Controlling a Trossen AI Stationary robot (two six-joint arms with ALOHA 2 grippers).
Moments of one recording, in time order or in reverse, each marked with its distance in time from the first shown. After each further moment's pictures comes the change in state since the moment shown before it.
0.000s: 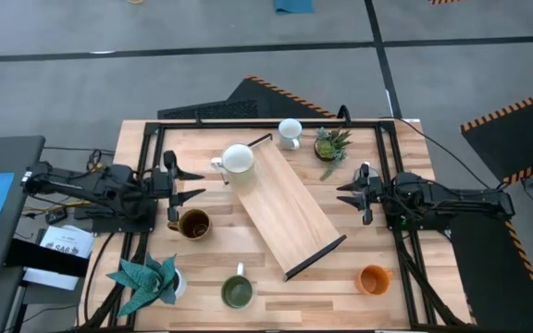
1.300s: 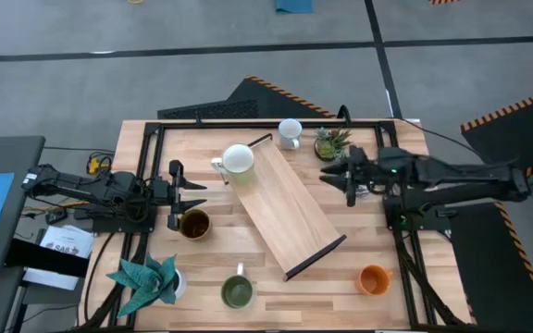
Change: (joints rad) left arm 0.001 -0.054 -0.194 0.251 0.119 -0.020; right arm 0.001 0.679 0.675 -0.288 0.076 0.282
